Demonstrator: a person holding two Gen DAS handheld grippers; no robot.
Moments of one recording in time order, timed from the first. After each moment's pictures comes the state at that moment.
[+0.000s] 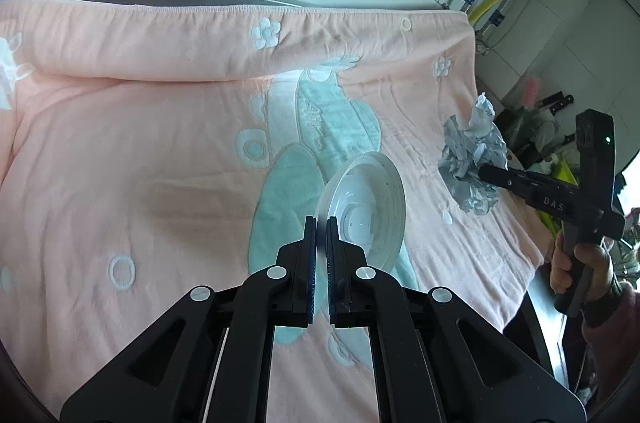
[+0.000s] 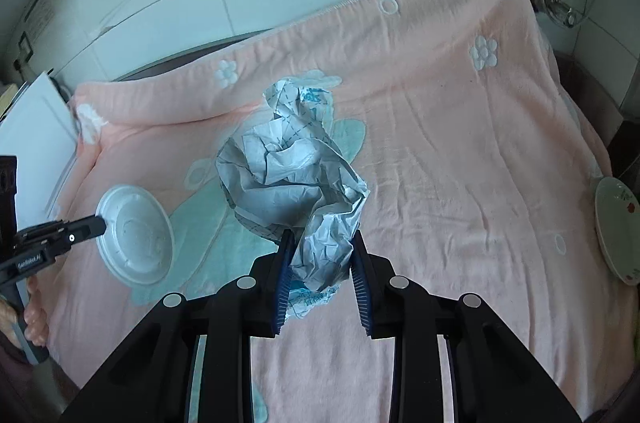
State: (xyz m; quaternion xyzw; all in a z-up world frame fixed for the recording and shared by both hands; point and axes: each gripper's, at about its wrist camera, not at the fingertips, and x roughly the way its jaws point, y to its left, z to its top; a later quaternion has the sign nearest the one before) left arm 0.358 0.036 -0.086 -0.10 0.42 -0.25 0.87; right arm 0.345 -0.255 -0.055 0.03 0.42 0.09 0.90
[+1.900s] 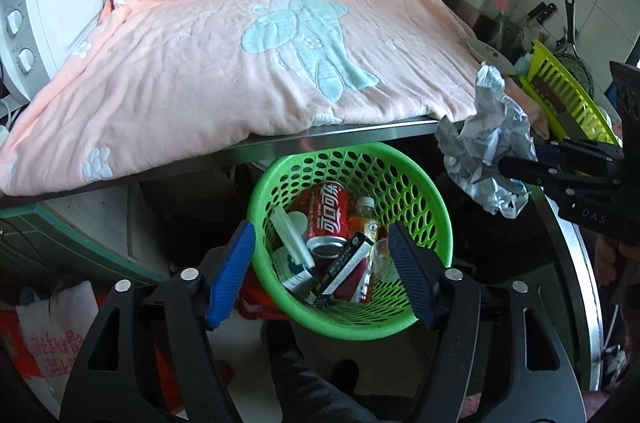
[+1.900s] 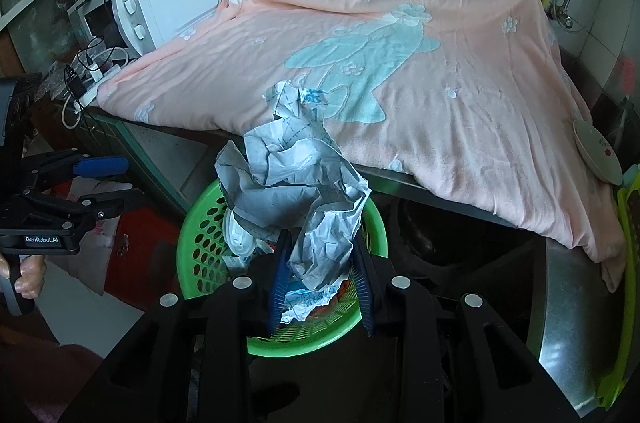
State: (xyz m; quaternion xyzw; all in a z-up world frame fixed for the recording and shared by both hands) left arm 0.013 0.002 -0.105 -0.03 0.45 -0.15 0.88; right arm 0.018 -0.204 -0.086 -0.08 0.44 0.18 0.87
